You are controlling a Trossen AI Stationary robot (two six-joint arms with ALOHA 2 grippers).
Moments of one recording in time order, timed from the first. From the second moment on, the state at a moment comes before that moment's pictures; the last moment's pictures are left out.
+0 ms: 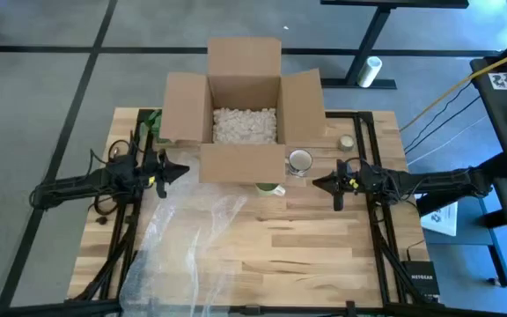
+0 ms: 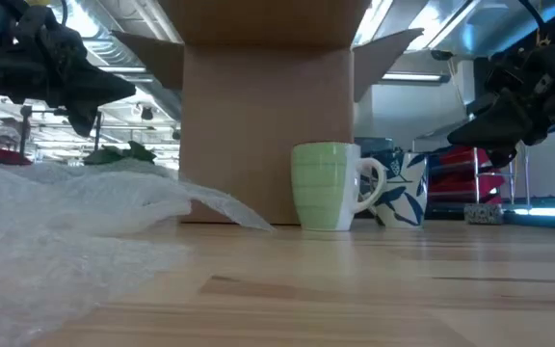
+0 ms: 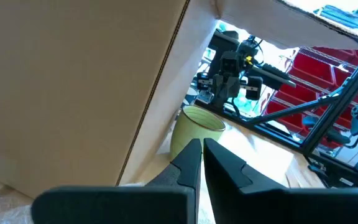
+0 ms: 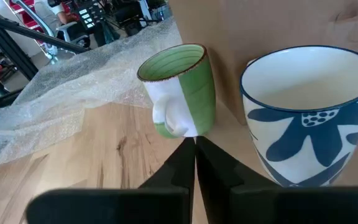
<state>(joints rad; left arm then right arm) 0.17 0.00 0.04 -0.06 -0.07 -0.37 0.00 0.32 0.01 0.03 0.10 0.39</state>
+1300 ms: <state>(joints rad) 0.17 0.00 0.04 -0.06 -0.07 -0.28 0.01 0.32 0.04 0.08 0.17 0.45</state>
